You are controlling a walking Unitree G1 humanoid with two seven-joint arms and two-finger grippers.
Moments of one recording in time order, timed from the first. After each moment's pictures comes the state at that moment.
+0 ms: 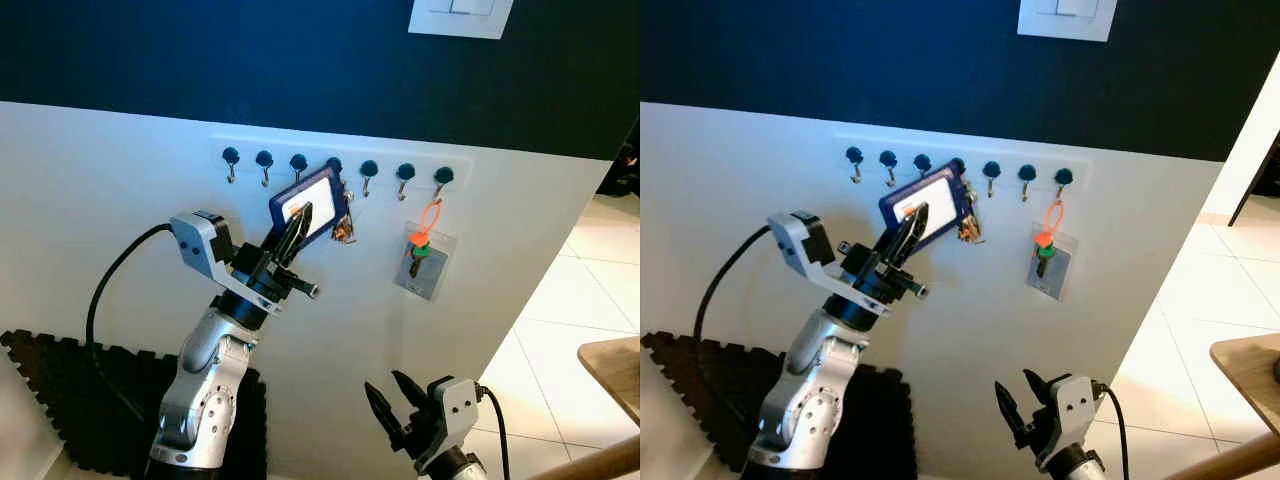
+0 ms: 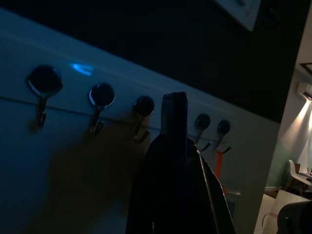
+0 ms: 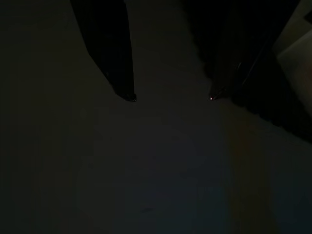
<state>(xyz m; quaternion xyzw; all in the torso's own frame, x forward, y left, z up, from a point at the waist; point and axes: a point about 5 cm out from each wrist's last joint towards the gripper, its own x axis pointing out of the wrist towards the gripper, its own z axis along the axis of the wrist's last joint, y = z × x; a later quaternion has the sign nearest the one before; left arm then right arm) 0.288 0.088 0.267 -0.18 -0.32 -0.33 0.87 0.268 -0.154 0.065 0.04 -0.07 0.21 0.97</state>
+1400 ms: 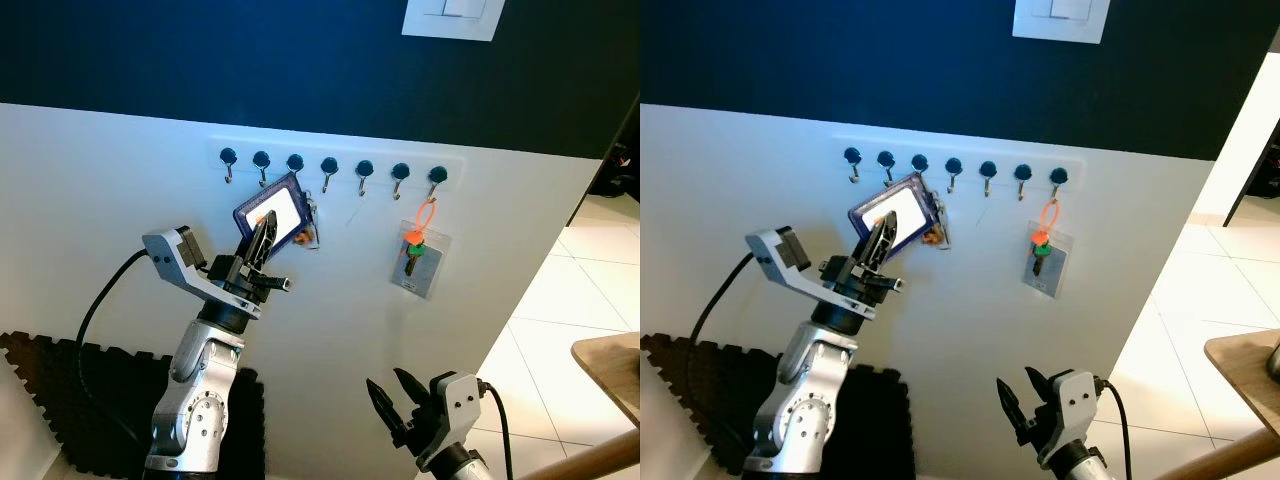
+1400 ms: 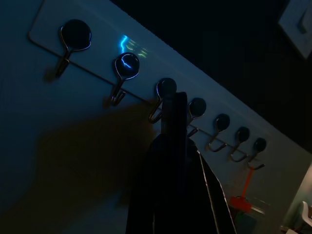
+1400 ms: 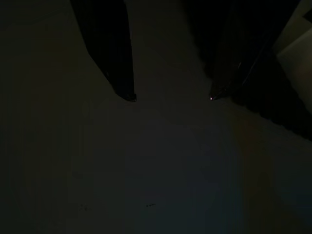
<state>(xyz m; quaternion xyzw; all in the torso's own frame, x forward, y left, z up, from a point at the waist) 0.296 0.109 0.253 -0.27 -0.29 -0.27 0.88 0.268 -0.156 0.069 0.05 -0.06 0.21 0.98</state>
